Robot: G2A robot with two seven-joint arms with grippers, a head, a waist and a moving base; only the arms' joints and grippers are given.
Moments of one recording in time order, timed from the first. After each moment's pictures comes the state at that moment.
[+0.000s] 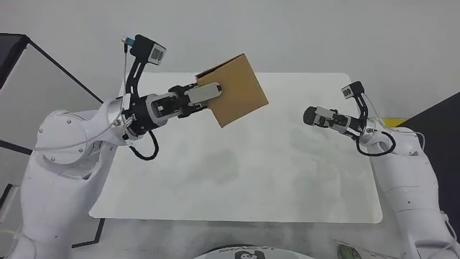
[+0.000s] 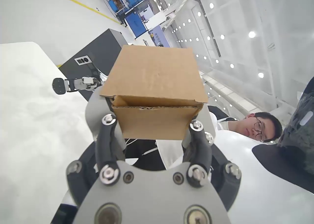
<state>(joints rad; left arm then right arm) 1.26 -0.98 -1.43 -2.17 -0.48 0.04 -0.84 -1.24 -1.06 1.50 -1.19 0.44 -0.53 1.29</state>
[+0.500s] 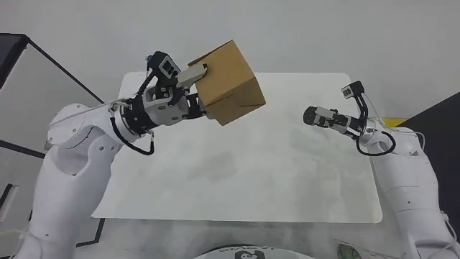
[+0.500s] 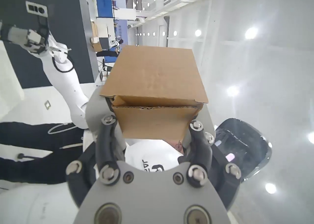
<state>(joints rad) 1.28 -1.00 -1.42 -2.12 -1.02 0.40 -0.75 -1.24 -1.06 1.50 -1.19 0.44 -0.53 1.29</state>
